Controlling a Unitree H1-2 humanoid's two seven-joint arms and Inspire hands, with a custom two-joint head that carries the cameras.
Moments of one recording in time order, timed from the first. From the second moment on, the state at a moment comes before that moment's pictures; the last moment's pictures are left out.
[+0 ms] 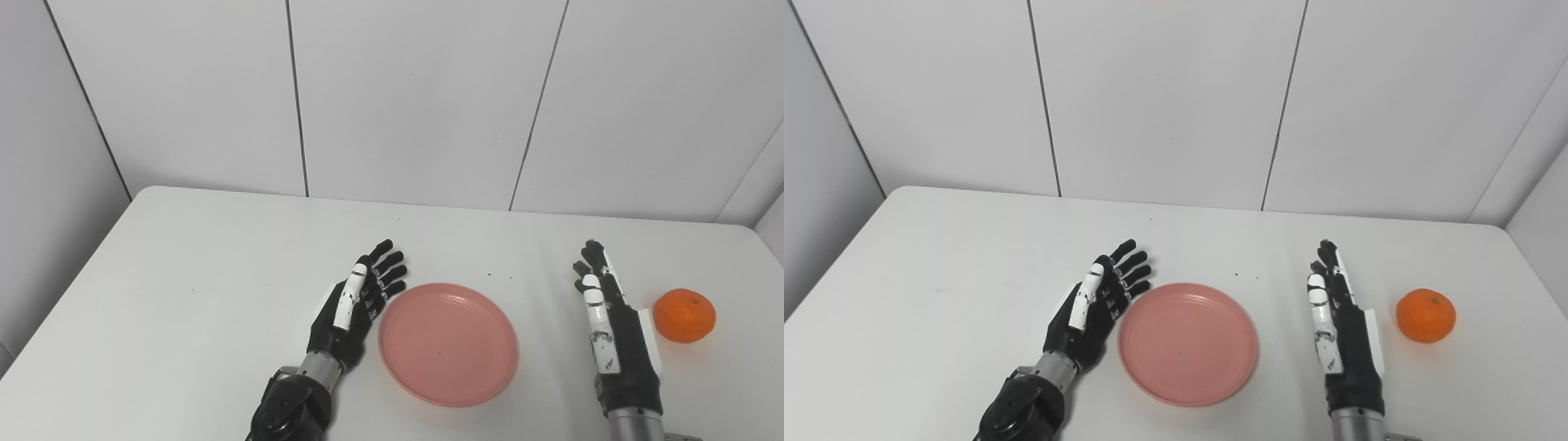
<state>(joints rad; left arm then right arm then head) -0.27 -0.07 -0.03 0.16 -0.25 0.12 -0.19 -0.05 -0.01 0.00 -0.41 -0.19 0.19 -0.05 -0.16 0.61</state>
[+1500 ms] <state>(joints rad) -0.24 0.03 0.03 0.16 -0.31 0.05 -0.24 -0.12 -0.21 -0.14 -0.42 -0.91 0.29 -0.06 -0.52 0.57</state>
